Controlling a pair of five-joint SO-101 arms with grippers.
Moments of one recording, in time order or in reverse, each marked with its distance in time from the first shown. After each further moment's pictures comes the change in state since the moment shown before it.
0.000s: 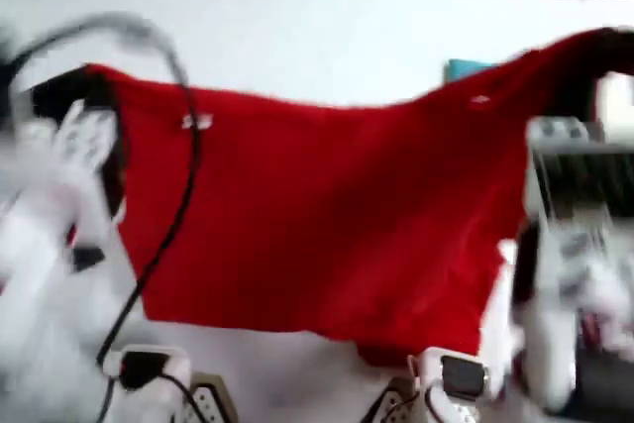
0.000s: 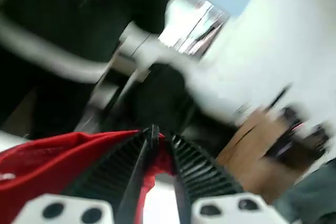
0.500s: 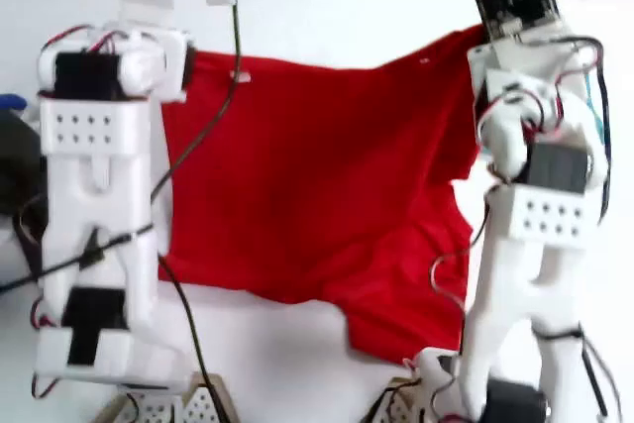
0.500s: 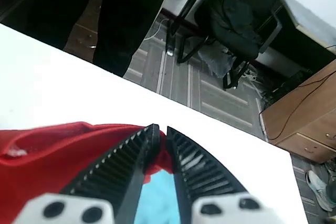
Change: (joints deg) left arm -0.7 29.7 6.2 -17.7 -5.6; right arm -2.5 25.8 12.3 -18.8 -0.2
